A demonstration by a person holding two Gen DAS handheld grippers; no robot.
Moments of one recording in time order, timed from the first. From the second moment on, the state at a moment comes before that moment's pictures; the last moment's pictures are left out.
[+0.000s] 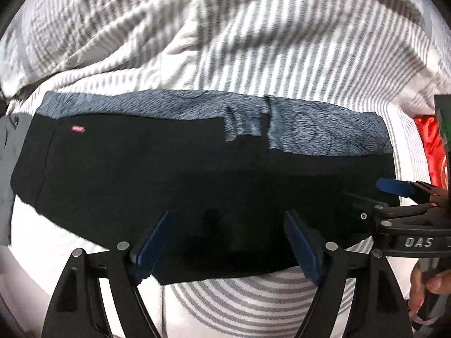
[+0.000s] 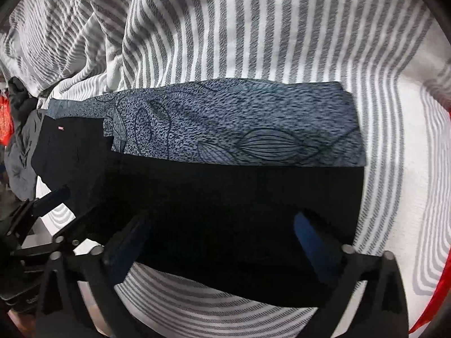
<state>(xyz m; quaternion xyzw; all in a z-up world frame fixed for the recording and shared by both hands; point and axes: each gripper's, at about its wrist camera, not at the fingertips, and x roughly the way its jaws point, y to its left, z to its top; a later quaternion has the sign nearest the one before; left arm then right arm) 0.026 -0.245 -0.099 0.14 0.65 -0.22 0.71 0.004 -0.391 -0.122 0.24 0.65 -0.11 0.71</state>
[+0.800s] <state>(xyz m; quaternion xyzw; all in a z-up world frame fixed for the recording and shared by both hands) 0.037 -0.170 -0.108 0.09 0.66 -0.22 0.71 0.026 -0.338 -0.141 0.14 0.67 -0.16 0.71</state>
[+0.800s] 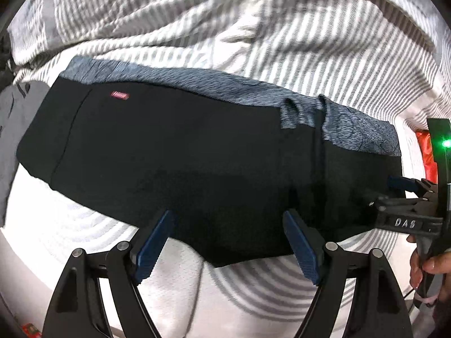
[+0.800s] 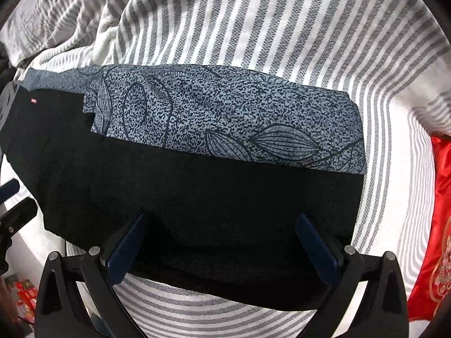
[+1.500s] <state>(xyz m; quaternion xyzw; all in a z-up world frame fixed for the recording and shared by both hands) 0.140 0.048 -0.123 -0.14 0.65 -0.10 0.74 0.101 -0.205 -0.103 0.23 0.63 -0.10 0.74</state>
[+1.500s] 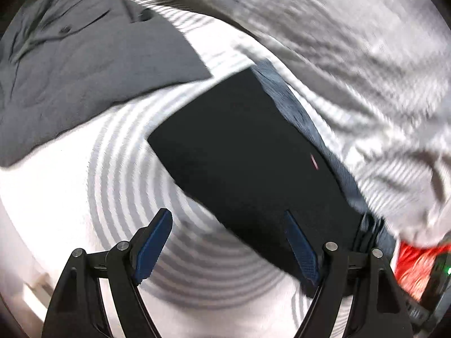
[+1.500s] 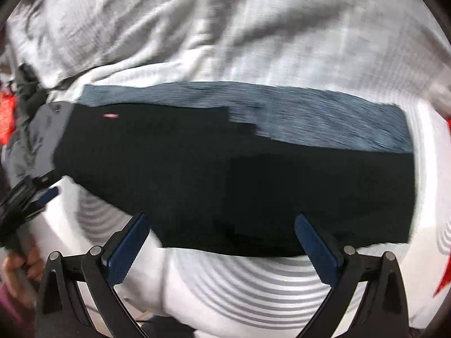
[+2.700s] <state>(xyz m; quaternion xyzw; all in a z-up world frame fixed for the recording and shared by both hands) 0.176 0.051 -0.169 -0.19 0.64 -0.12 0.74 0.256 -0.144 -0.111 0.20 0.65 0.02 0.73</state>
